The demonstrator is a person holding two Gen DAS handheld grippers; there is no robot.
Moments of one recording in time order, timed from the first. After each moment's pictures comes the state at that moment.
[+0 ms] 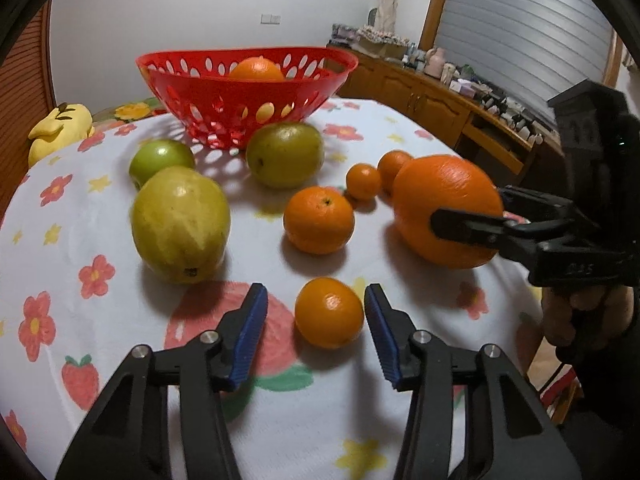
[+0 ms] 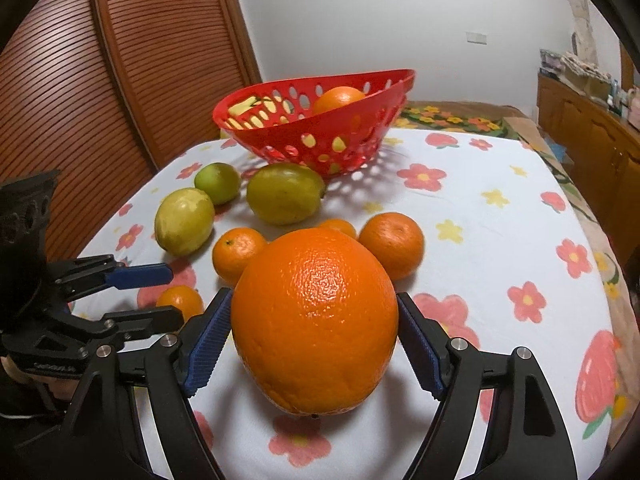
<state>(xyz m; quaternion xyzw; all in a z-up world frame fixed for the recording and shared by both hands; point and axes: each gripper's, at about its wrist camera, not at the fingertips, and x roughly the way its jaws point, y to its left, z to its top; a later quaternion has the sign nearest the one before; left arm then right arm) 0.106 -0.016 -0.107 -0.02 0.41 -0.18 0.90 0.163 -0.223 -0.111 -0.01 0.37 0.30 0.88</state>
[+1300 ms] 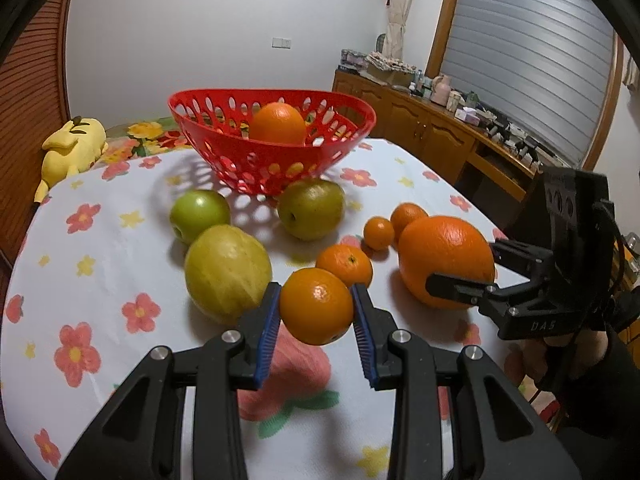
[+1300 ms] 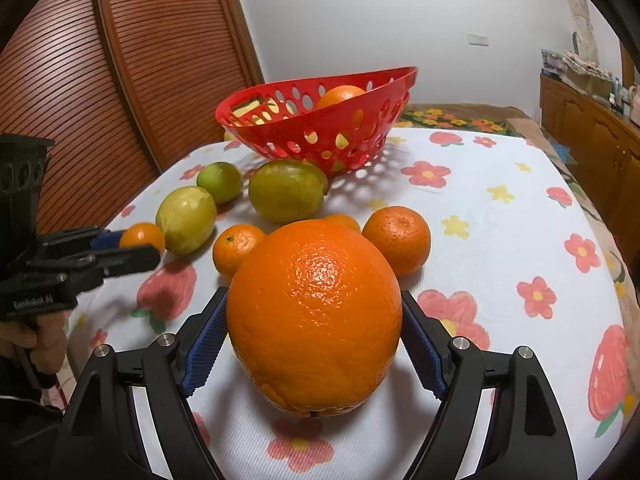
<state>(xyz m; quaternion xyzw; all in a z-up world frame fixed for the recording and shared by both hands) 0.109 0.011 -0.069 -0.04 0.36 -0.17 0.92 0.163 -0.218 -0.119 0.00 0.36 0.31 0.88</state>
